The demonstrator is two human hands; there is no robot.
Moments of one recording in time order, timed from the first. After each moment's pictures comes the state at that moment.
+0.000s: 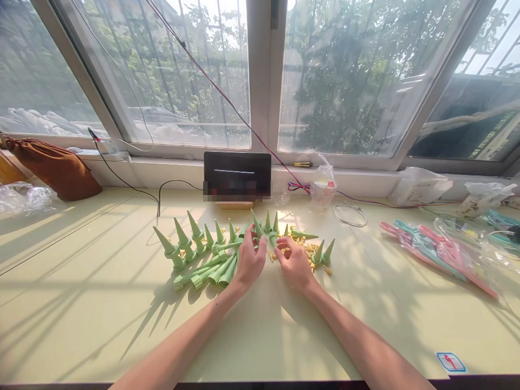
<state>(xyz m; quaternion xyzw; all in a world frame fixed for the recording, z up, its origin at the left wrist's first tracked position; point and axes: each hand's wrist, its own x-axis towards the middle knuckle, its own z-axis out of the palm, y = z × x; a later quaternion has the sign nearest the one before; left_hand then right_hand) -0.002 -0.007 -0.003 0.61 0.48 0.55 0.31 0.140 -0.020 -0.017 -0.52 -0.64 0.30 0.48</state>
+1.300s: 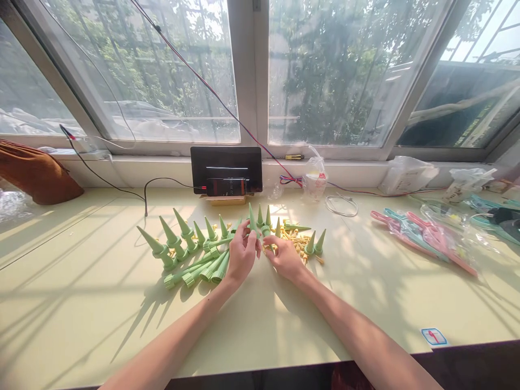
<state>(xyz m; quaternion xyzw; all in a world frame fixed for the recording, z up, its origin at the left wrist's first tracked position) -0.001 -0.012 0.005 0.58 0.44 0.57 0.38 0.140 -0.019 -0.013 -0.50 -0.71 0.28 0.40</state>
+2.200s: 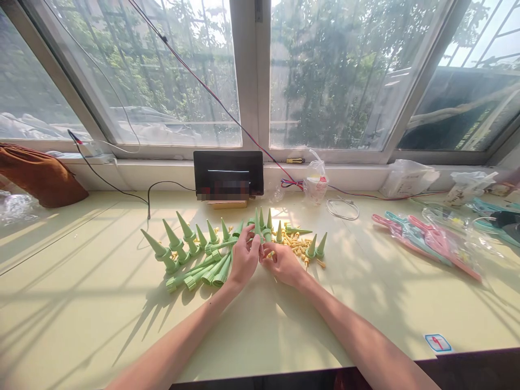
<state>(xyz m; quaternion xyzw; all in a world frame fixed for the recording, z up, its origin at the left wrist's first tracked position) -0.002 -0.010 -0.001 0.60 0.46 0.55 0.37 0.138 -0.025 -0.006 -0.43 -0.75 0.32 0.39</state>
